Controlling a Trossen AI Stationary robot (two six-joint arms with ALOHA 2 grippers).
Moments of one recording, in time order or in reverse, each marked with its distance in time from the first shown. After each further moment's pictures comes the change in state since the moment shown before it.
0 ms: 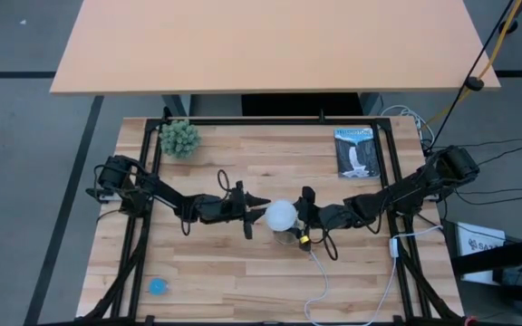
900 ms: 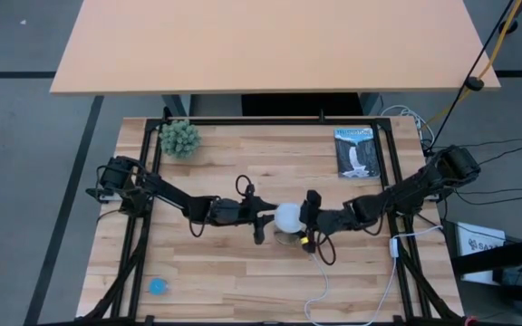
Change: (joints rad) left arm -0.012 0.016 0.179 -0.340 0.018 0.022; right arm 0.018 -0.011 0.000 -0.192 -0.002 0.115
